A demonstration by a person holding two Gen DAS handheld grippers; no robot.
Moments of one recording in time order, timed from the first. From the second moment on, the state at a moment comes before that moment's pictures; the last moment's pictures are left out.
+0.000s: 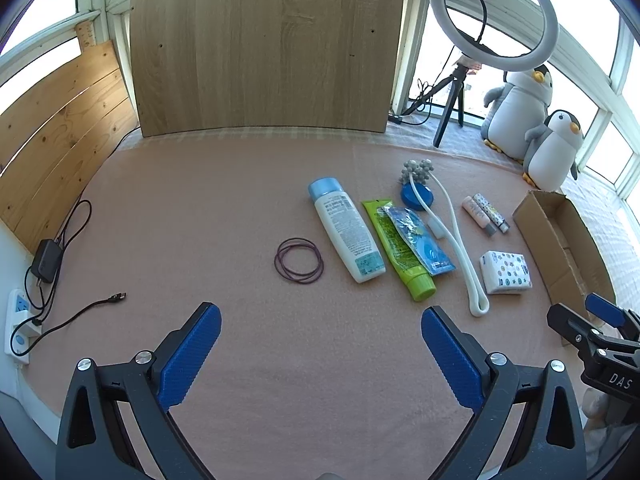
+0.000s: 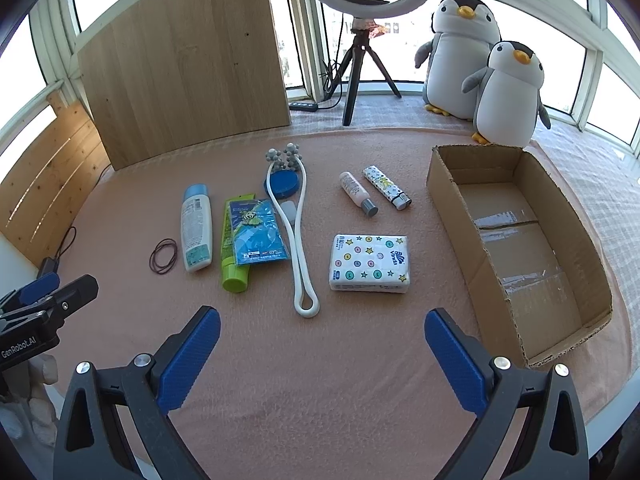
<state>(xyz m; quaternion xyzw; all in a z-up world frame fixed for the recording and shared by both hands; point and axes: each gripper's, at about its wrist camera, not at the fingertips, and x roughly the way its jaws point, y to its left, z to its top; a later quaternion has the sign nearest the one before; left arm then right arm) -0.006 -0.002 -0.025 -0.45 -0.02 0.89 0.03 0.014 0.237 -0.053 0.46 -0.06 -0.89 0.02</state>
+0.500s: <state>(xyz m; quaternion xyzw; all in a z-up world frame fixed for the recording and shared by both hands) -0.006 0.000 -0.023 -0.45 -0.02 0.89 0.03 0.014 0.238 -0.055 0.46 -0.06 -0.89 0.01</state>
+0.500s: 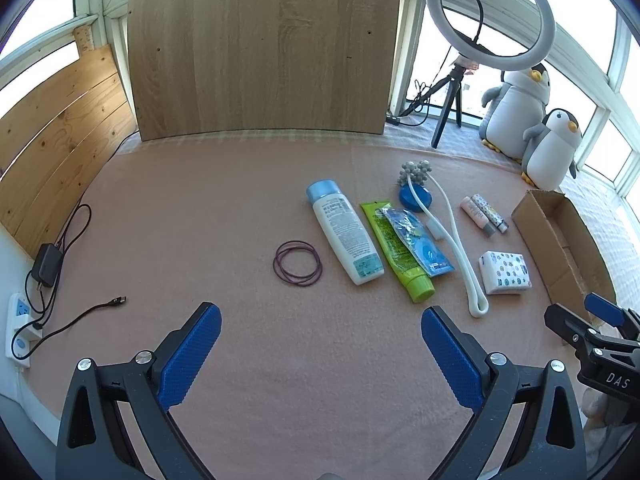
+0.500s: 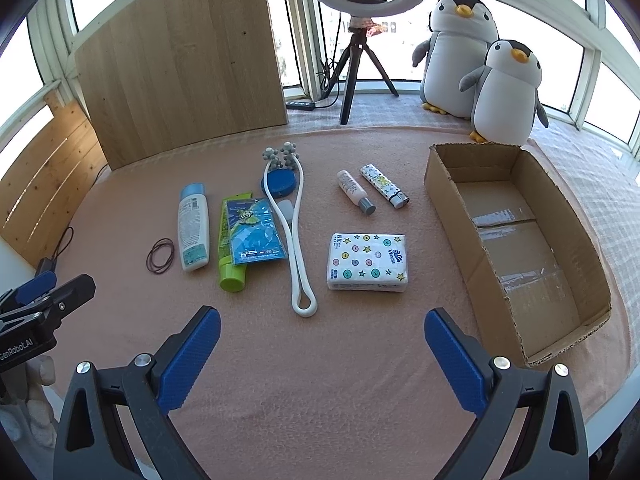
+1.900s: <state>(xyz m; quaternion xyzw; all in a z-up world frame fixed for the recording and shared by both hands) -0.015 -0.003 -0.036 -0.46 -0.02 0.89 0.03 0.007 0.240 -0.067 0.48 -0.08 -0.88 0.02</state>
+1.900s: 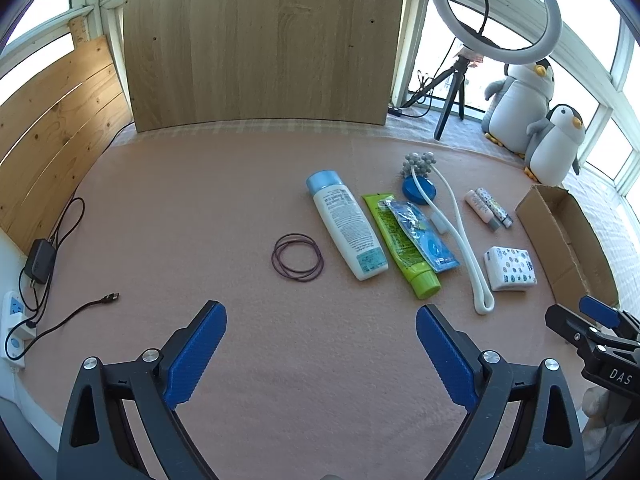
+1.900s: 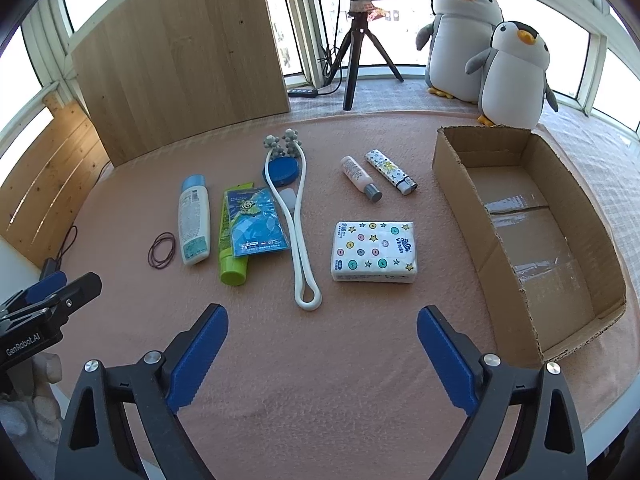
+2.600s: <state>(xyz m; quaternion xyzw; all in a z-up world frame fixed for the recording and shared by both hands) -0.047 -0.006 -0.049 -0.46 -0.01 0.88 0.03 -0.034 0.226 -0.065 0.48 -0.08 -0.87 0.06</state>
